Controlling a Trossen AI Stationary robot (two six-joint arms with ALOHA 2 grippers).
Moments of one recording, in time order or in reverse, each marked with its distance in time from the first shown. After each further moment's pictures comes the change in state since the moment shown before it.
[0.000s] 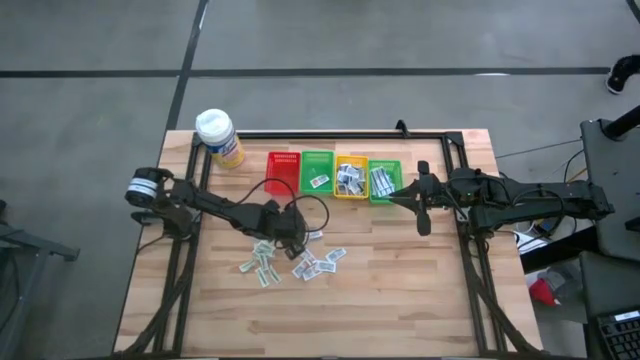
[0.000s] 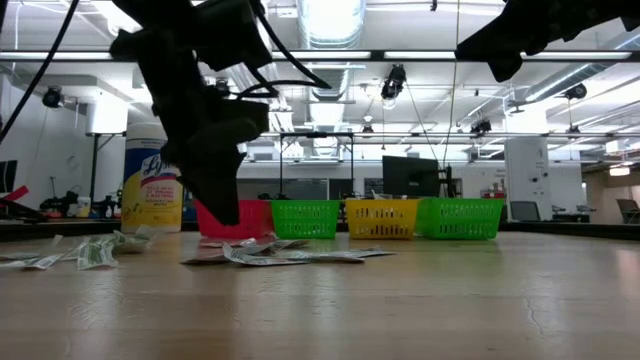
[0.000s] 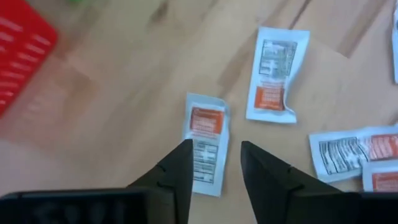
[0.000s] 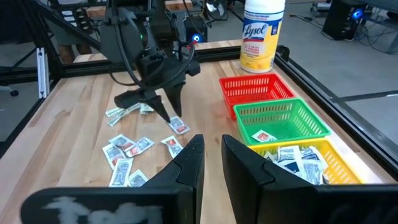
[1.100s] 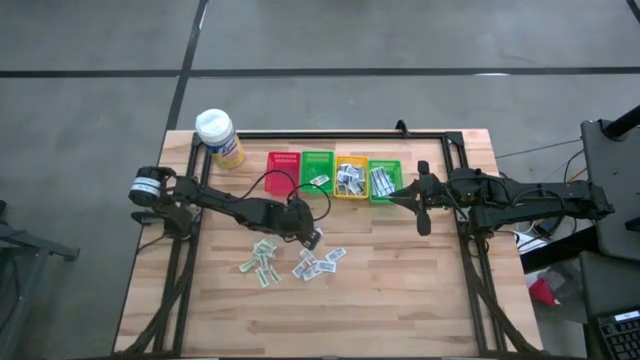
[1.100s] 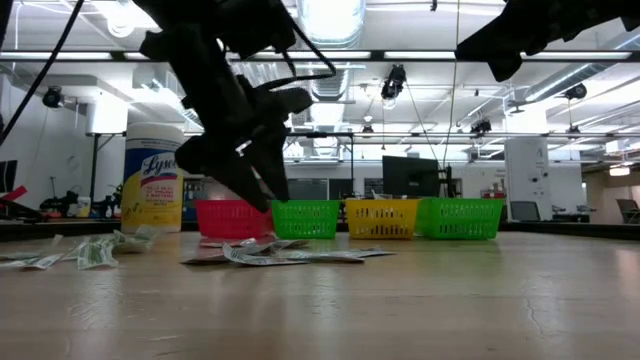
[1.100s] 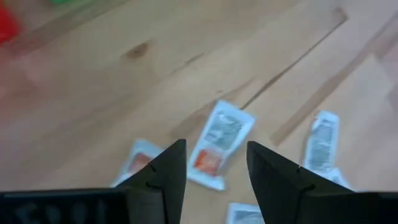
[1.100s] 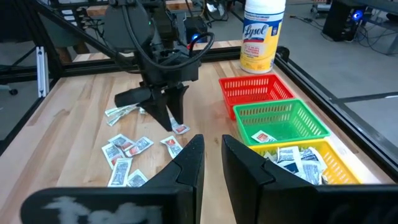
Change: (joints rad) left arm 0.043 0.024 0.056 0.132 0.056 -0.307; right arm 0.000 0.000 0.000 0.001 0.000 -0.008
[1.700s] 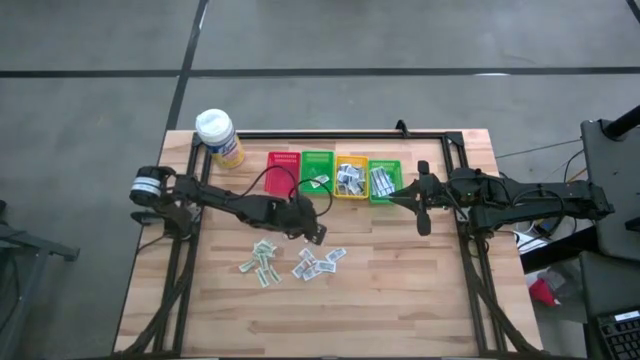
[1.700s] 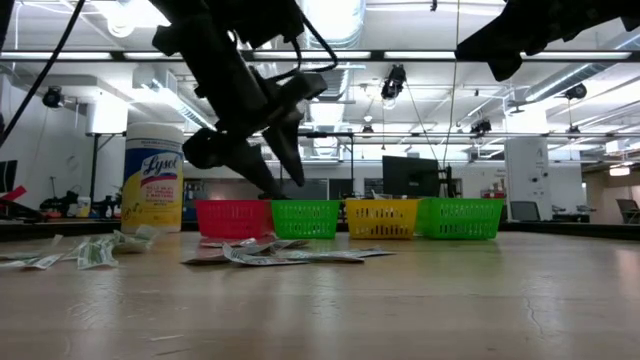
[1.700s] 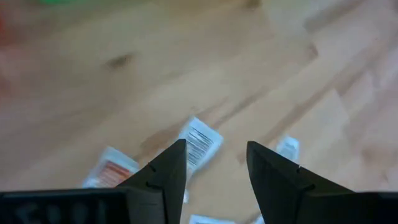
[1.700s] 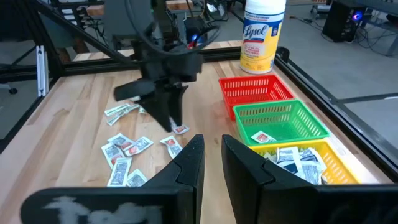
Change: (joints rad) left arm 0.020 -0.003 0.048 0.018 0.020 -0.115; right arm 0.000 0.000 0.000 0.000 0.000 -0.006
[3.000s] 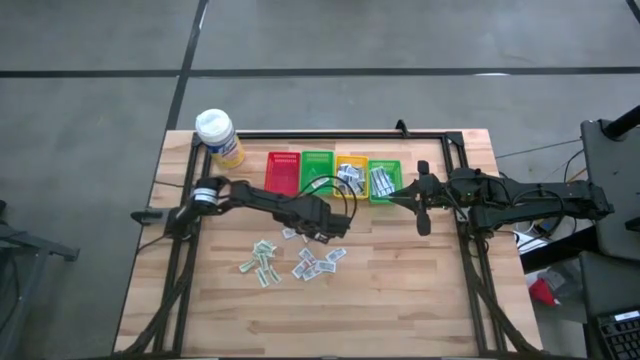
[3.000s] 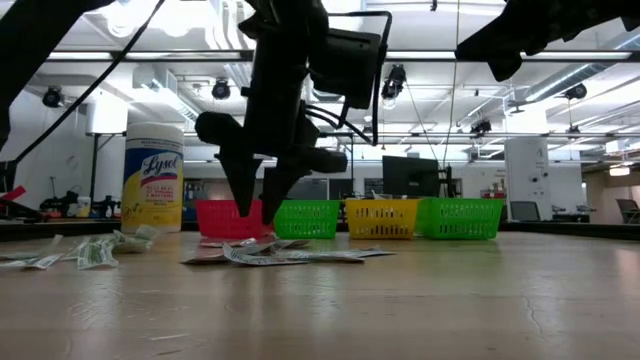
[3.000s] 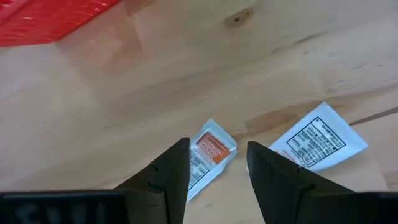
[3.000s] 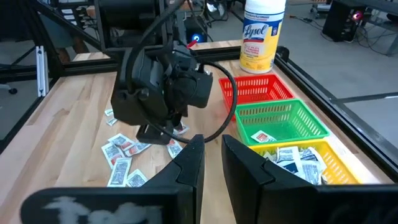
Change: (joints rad) left arm 0.016 0.469 0.651 -0.926 -0.027 -0.123; right arm 0.000 0.000 0.000 -0.001 0.000 0.003
